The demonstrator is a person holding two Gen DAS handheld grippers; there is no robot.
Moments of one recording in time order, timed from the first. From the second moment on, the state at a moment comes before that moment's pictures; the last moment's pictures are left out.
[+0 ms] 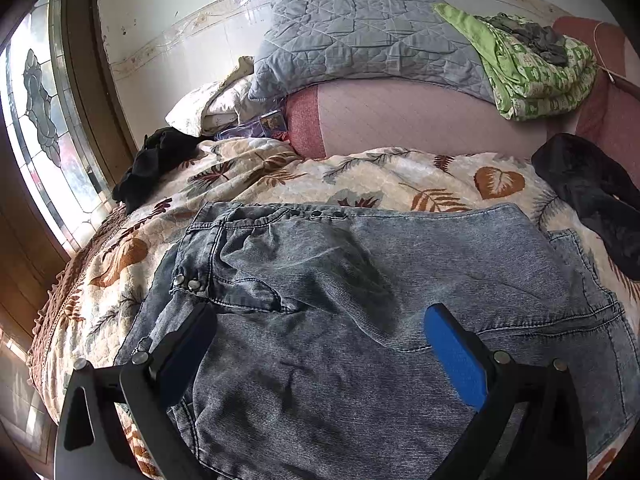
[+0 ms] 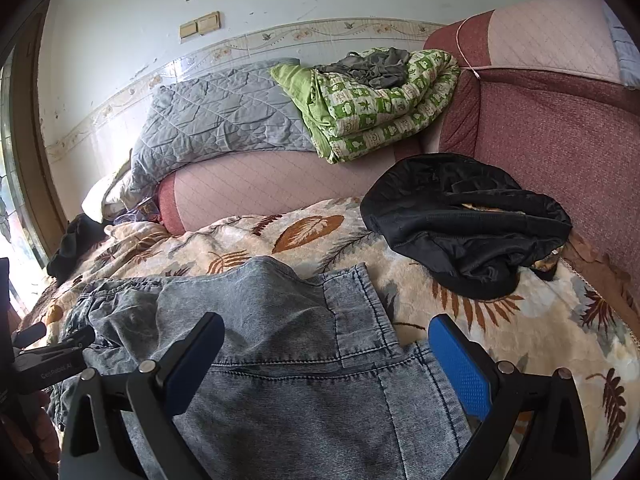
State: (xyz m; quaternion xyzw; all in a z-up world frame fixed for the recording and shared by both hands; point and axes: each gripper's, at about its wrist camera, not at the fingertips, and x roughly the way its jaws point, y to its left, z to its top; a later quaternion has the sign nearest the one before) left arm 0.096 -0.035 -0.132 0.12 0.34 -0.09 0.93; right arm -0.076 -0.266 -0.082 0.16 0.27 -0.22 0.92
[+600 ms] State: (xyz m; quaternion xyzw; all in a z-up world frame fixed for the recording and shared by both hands) left arm 0.104 -0.012 -0.128 0.10 0.34 -0.06 0.93; right arm -0.075 -0.264 -0.082 0.16 0.28 -0.22 0.92
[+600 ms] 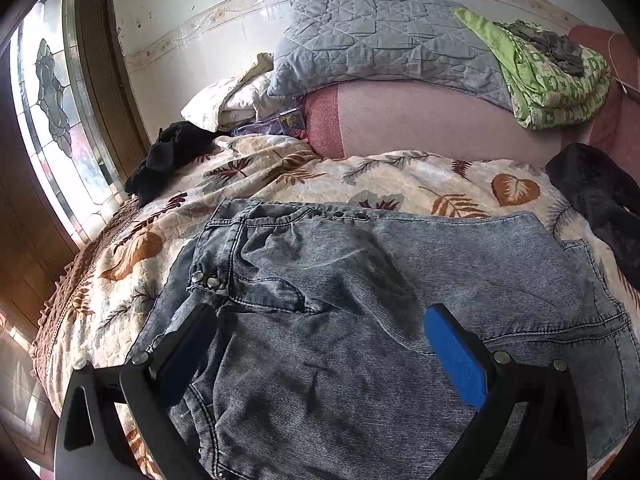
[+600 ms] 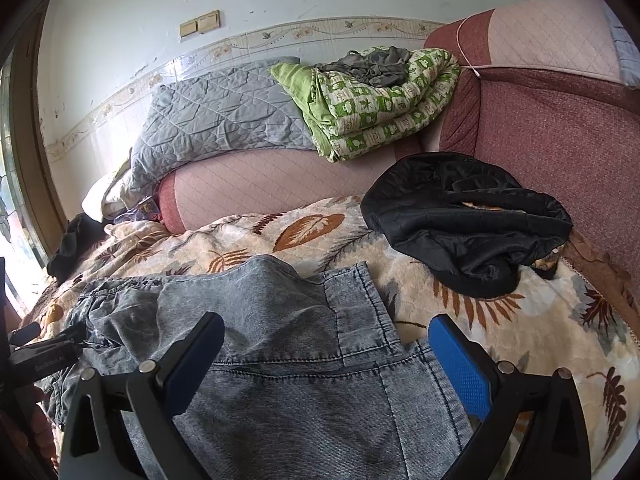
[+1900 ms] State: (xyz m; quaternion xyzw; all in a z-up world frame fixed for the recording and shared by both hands) left arm 0.202 0.103 -0.136 0.04 0.39 0.08 0.92; right arm -0.039 -0.300 -0.102 0.20 0.32 -0.20 0.91
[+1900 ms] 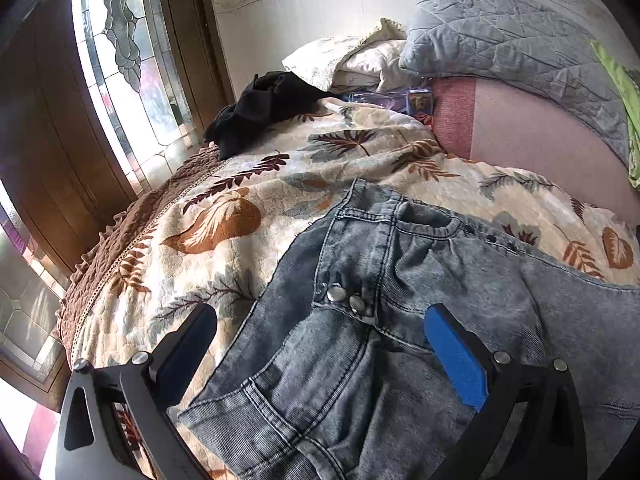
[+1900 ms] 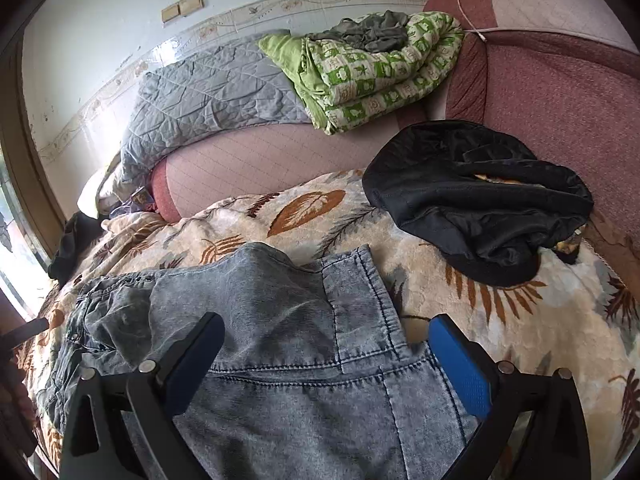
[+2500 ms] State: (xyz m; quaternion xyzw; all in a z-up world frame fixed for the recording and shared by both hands) left arm 0.384 0.109 -0.181 0.03 0.47 0.06 0.88; right arm 0.074 -0.388 -0.148 0.30 0.37 -0.13 0.87
